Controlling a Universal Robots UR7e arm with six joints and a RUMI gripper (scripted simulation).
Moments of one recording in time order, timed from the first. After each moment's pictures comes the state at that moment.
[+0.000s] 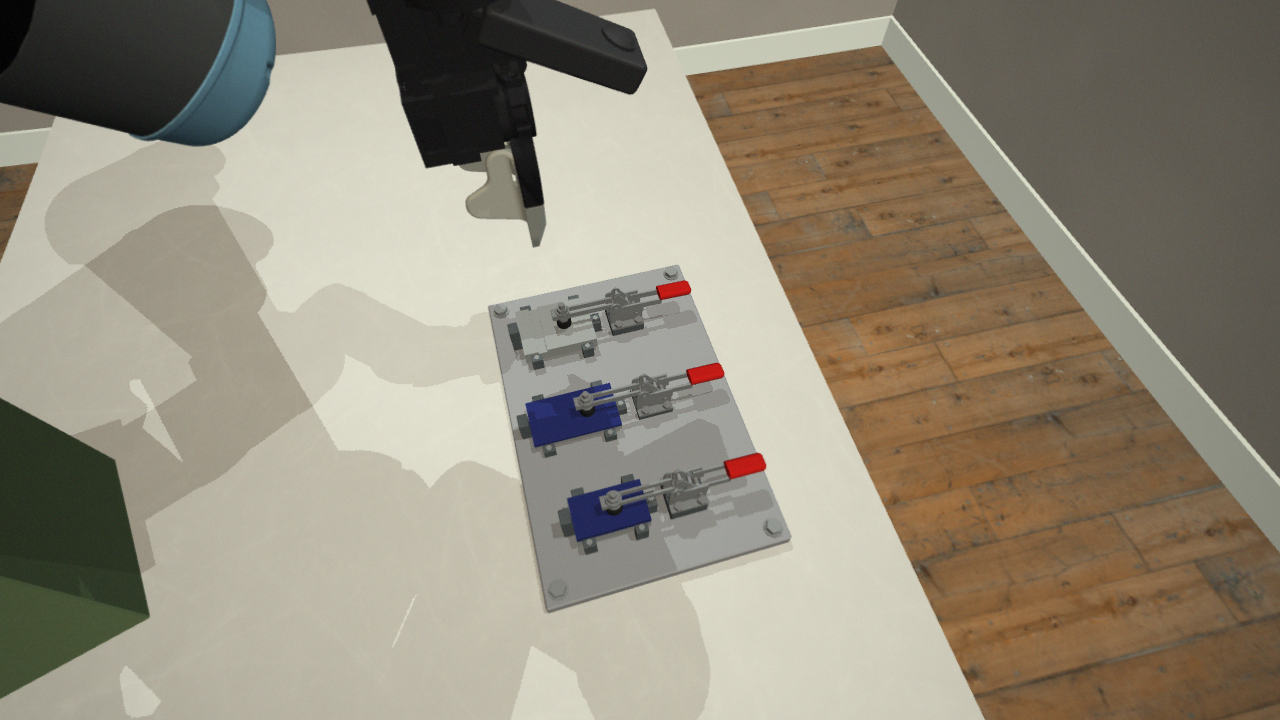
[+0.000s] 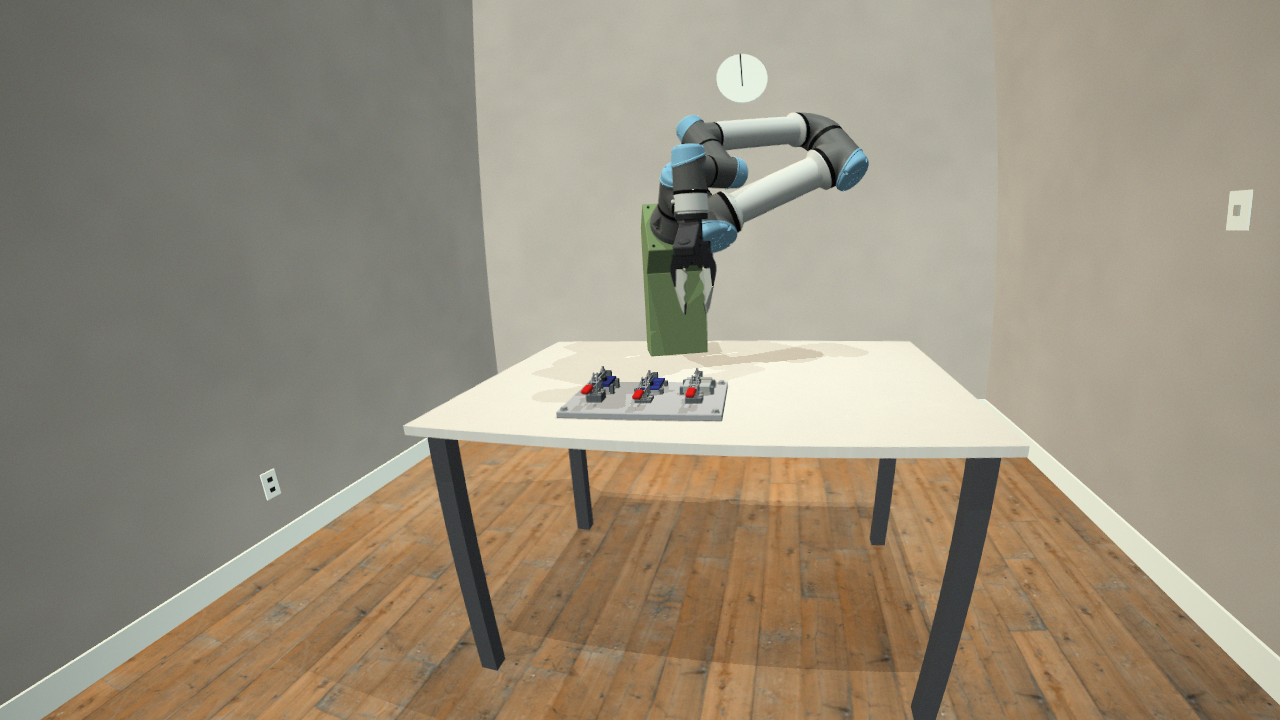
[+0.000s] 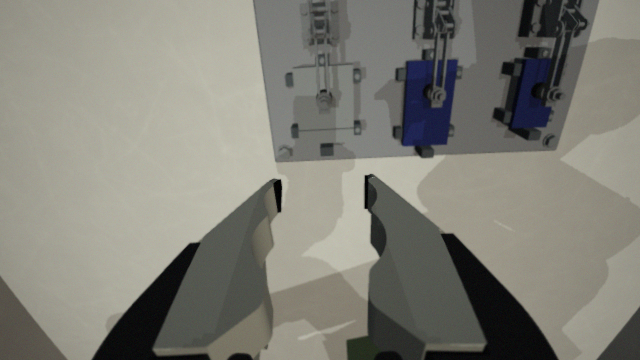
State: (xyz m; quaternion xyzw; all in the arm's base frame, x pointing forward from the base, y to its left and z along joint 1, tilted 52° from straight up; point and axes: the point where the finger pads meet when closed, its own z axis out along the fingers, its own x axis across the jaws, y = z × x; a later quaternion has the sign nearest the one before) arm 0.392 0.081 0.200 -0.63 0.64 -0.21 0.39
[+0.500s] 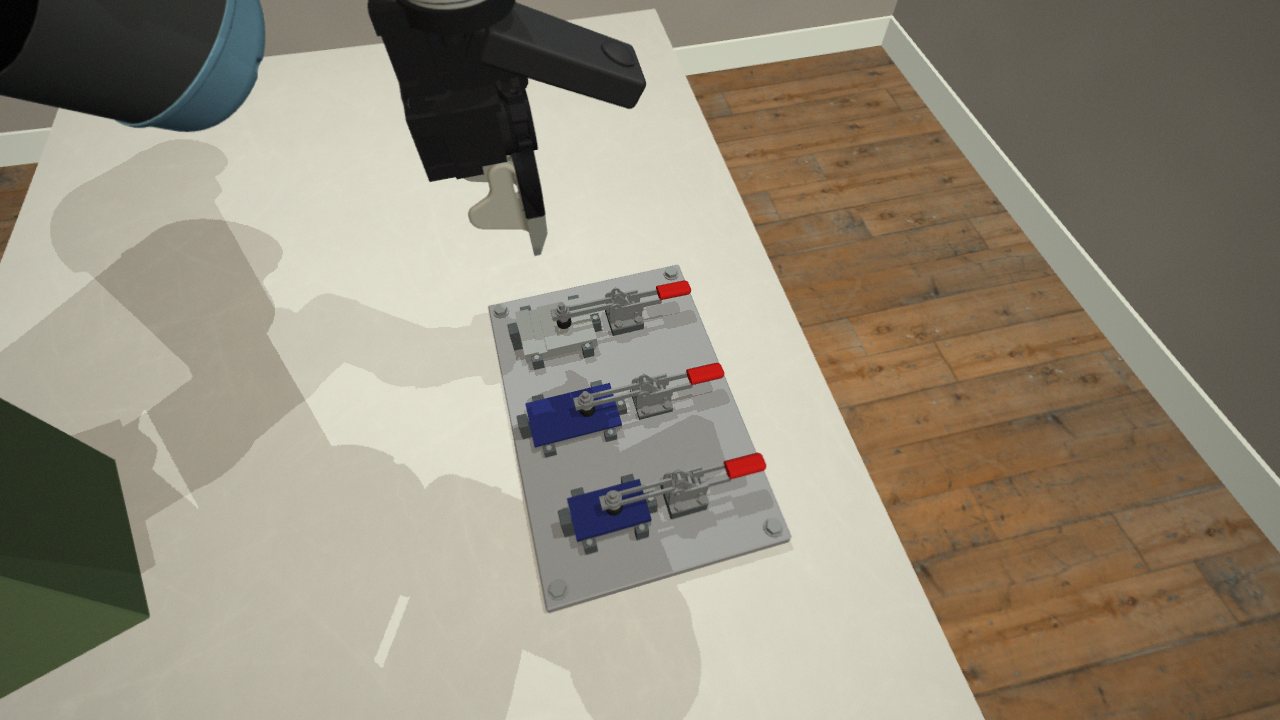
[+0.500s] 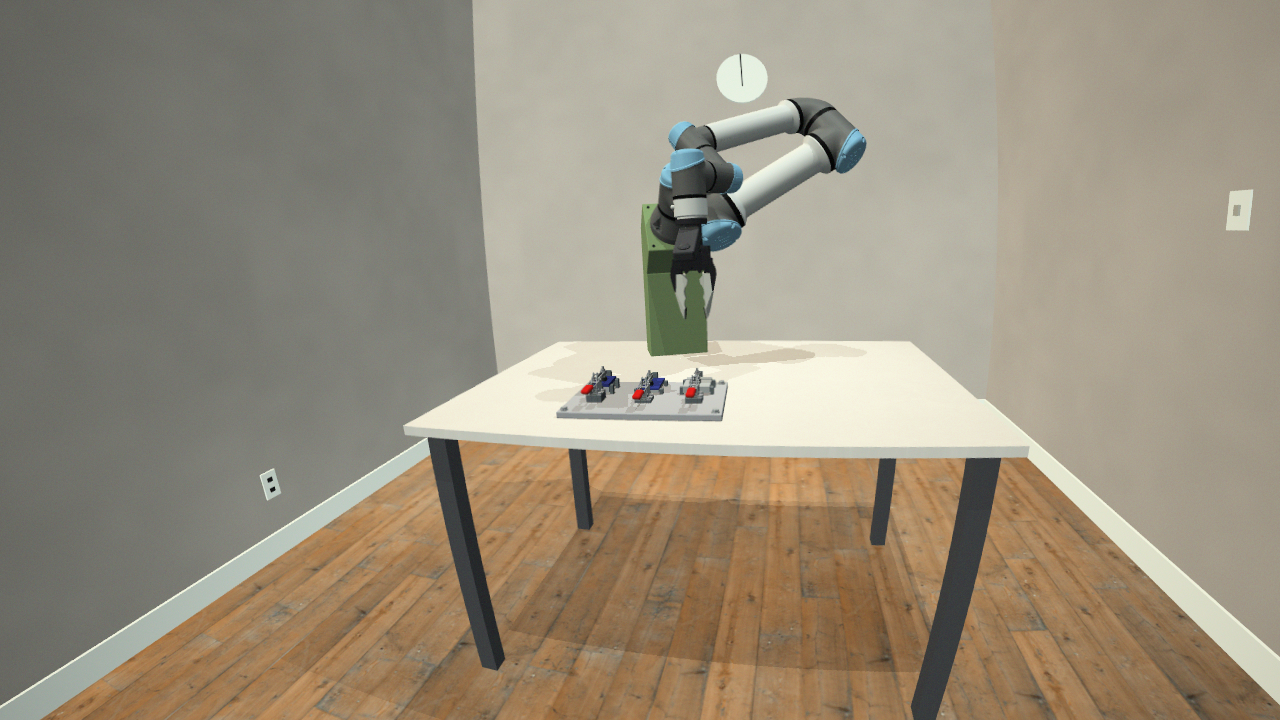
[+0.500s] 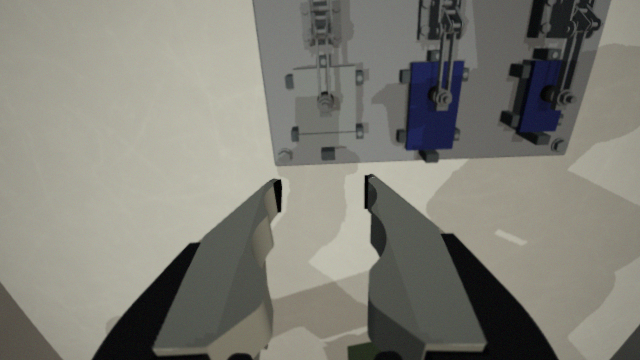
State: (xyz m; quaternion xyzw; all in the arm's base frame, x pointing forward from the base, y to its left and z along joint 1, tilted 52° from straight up) arm 0.400 0.083 0.193 -0.63 0.64 -0.21 0.39
